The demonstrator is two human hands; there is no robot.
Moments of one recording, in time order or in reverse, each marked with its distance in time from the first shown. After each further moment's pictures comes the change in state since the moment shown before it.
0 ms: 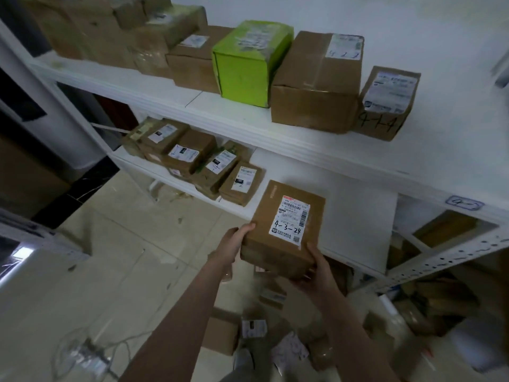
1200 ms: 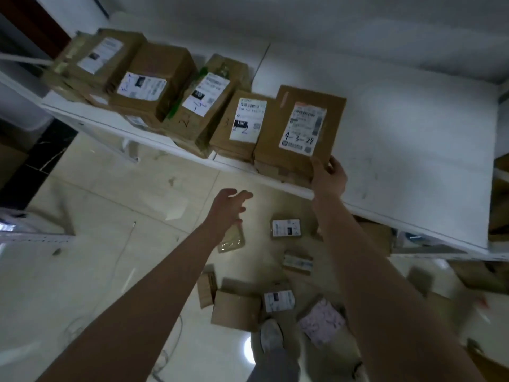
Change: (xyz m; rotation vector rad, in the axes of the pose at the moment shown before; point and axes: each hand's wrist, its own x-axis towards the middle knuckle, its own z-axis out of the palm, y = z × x) left_hand 0.257 -0.065 -0.042 0.006 0.047 -0.094; right_hand 0.287 -0.010 0.111 -0.183 0.426 -0.400
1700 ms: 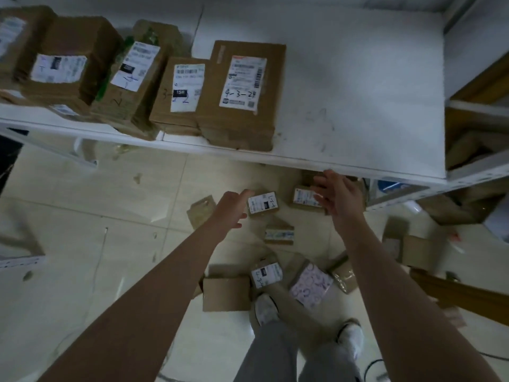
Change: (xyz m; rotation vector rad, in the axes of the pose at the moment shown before) left_hand -0.005 -0.065 0.087 0.402 -0.168 -0.035; right_hand -0.016 0.084 -0.165 0.189 -0.108 0.090
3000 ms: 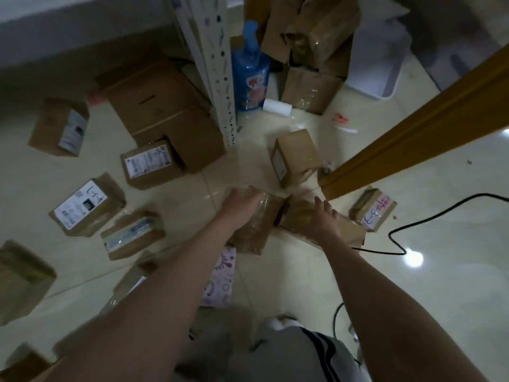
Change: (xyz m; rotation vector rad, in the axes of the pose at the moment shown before) left_hand 0.135 -0.202 0.480 0.570 -0.393 0.278; right_hand 0.132 0.381 -0.436 -1.062 0.304 0.351
